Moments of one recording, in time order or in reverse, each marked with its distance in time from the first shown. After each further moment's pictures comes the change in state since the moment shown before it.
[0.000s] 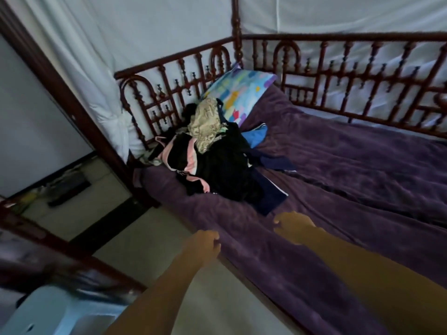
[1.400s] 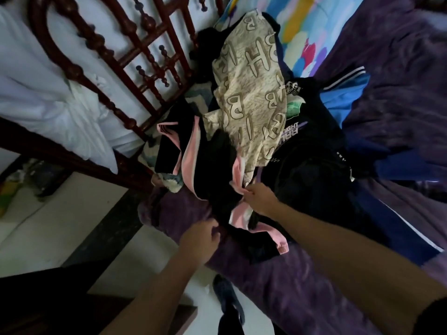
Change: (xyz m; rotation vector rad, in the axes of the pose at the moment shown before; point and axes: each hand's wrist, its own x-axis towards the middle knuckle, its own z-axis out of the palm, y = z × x) left_hand 0.479 -0.297 -0.117 -0.030 -0.177 -0.103; right_hand 0.609 -0.242 -0.020 0.831 -0.136 0.176
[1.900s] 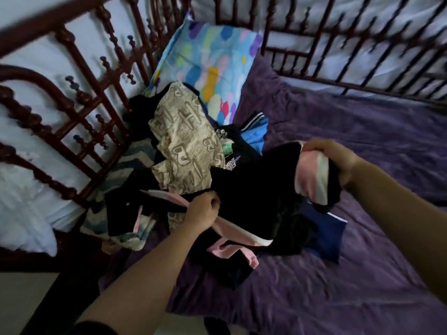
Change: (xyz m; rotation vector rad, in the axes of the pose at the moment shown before) left_hand 0.074 0.108 -0.090 -0.138 0.007 0.525; right_hand -0.202 -0.060 -0.232 0.930 0.419 0.284
